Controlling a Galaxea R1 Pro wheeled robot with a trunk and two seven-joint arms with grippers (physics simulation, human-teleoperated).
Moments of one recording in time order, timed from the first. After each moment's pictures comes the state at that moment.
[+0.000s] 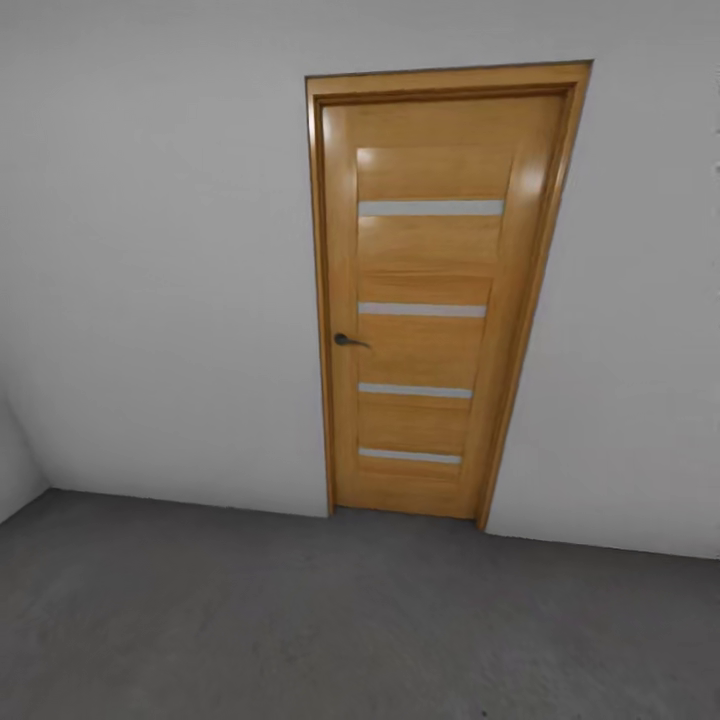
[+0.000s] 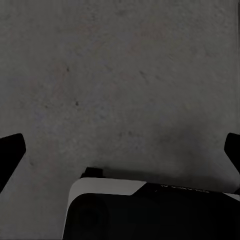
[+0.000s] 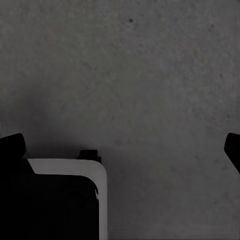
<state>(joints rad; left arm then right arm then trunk) 0.03 -0.09 0.09 -0.56 0.01 -0.07 0.06 -0.08 -0.11 0.00 -0.31 -0.01 -0.10 0.01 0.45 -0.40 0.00</state>
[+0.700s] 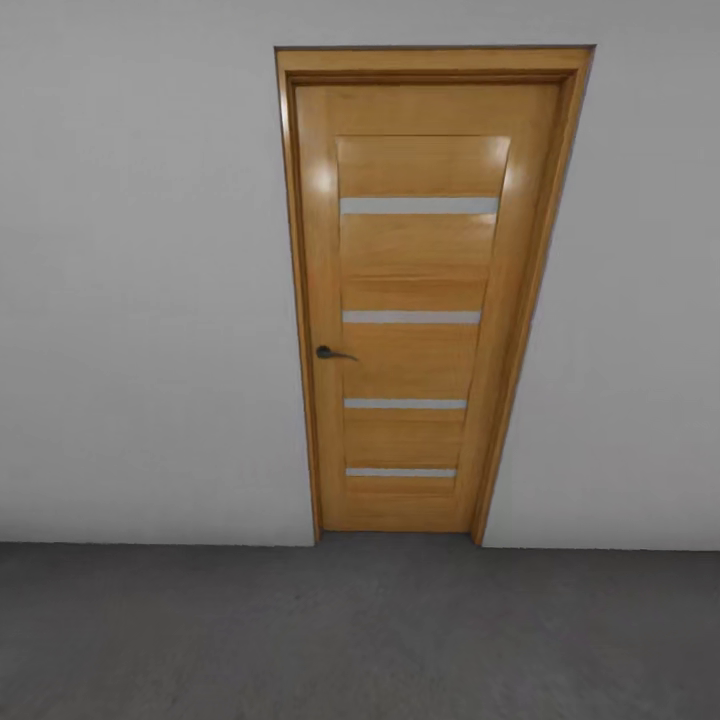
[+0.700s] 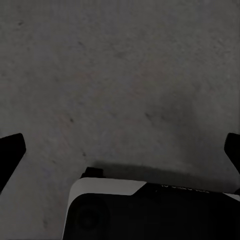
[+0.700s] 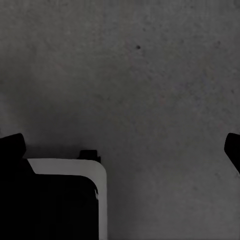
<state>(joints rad) 0.03 -0.09 0.09 -0.56 0.01 -0.07 0.06 -0.08 -0.11 0.00 -0.31 0.00 -0.10 0.01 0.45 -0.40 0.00</state>
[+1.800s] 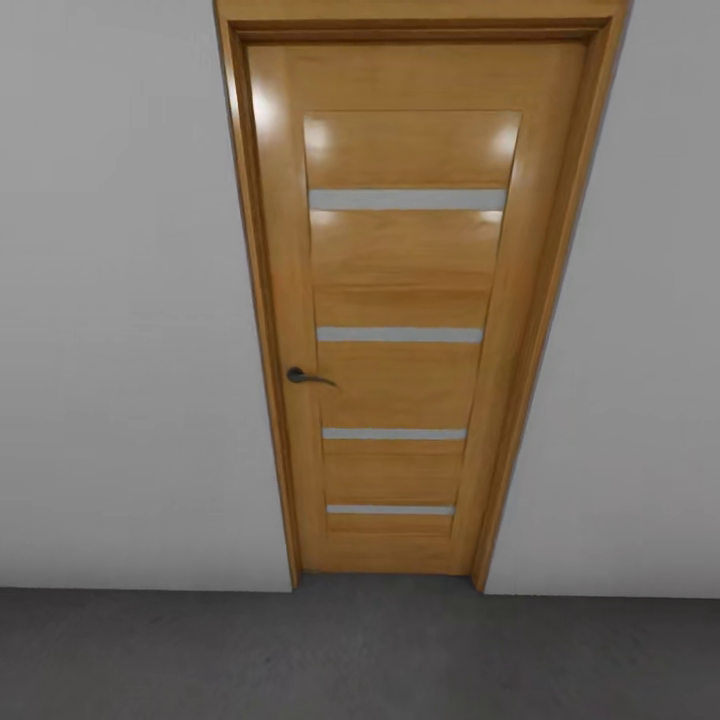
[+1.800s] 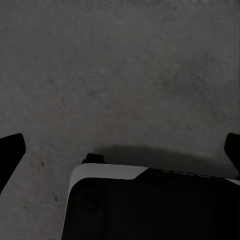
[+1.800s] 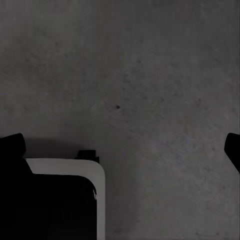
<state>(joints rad) 0.03 -0.09 0.09 -0.51 0.01 -0.08 0.07 -0.08 -0.11 0.00 -0.31 0.00 -0.10 0.00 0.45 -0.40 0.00</state>
